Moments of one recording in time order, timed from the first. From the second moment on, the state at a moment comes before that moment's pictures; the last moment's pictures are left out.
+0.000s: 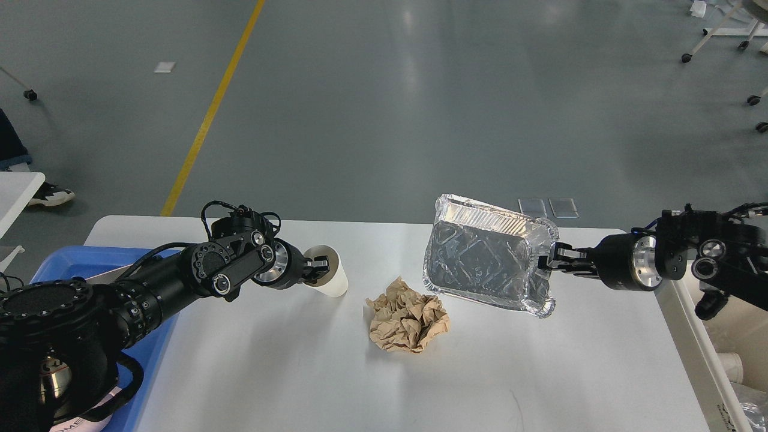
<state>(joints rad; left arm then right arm) -1.03 0.00 -0.11 -0.46 0.98 -0.55 0.29 0.90 -0.82 0.22 1.37 -0.94 0.41 -0.07</state>
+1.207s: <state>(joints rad) -0.69 1.62 -0.57 -1.45 0.76 -0.68 -0.18 0.92 -0.82 0.25 1.37 -0.92 0.41 -0.07</state>
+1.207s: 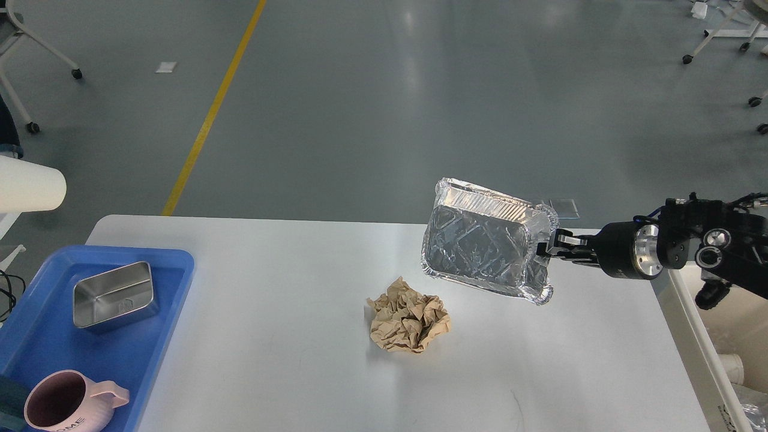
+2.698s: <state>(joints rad) -1.41 0.10 -0.43 -0.80 0.99 -0.96 0.35 1.05 -0.51 -0.02 1.24 -0.94 0.50 -0.08</state>
